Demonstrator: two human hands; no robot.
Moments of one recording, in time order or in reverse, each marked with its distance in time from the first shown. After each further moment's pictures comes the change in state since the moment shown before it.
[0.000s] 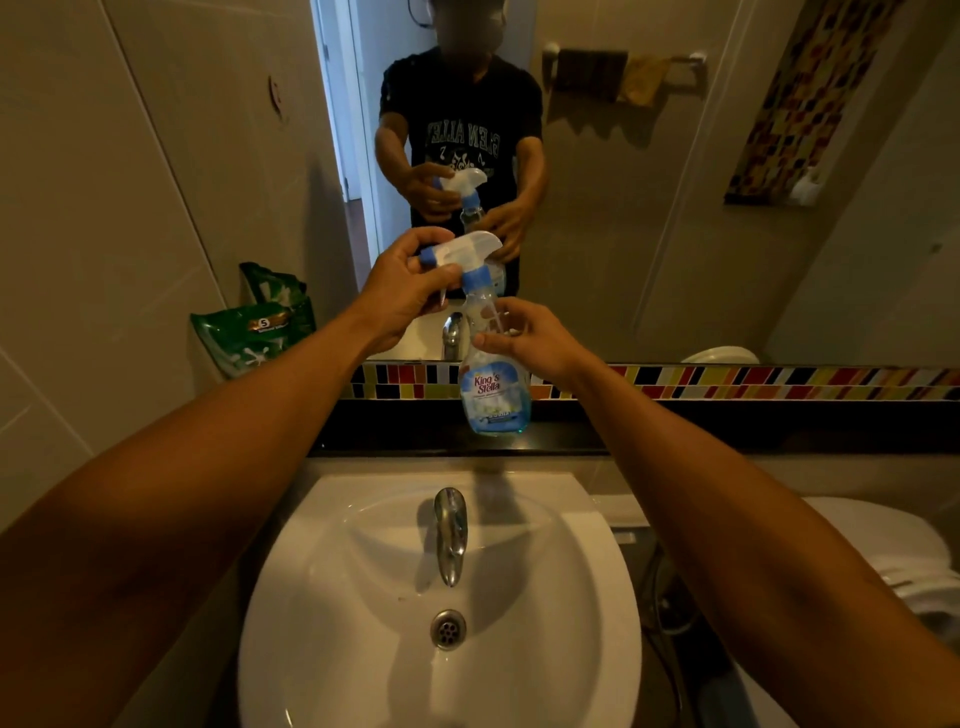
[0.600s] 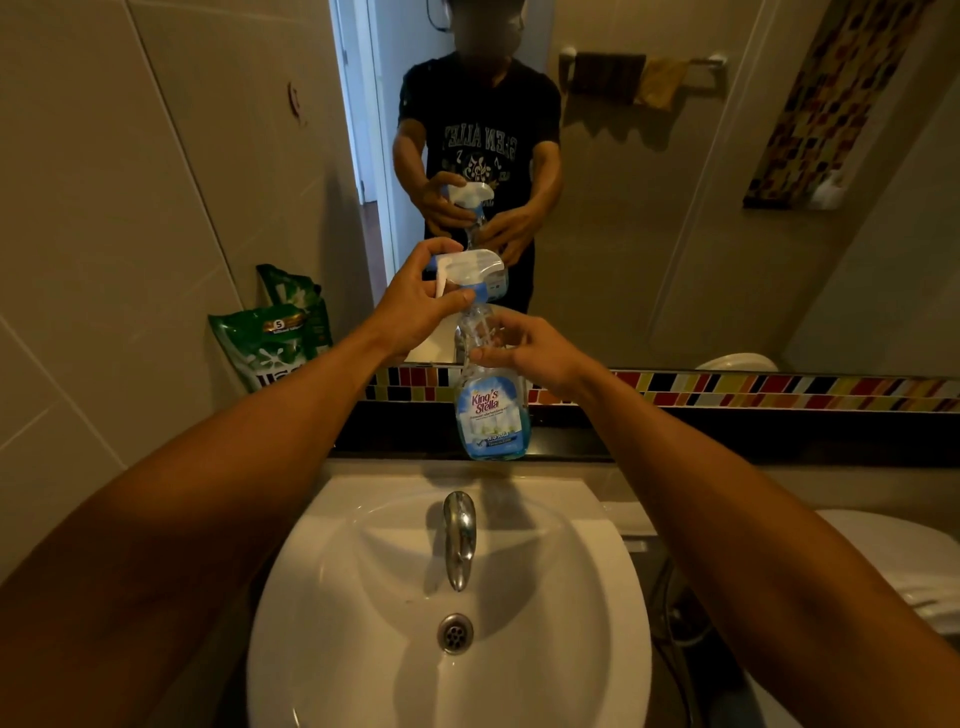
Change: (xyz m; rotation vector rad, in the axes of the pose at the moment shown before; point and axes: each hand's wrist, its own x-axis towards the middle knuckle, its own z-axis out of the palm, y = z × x) left_hand 0.000 -0.021 -0.007 0.183 -0.028 0.113; right_hand 0.003 -0.001 0.015 0.051 -0.081 0.011
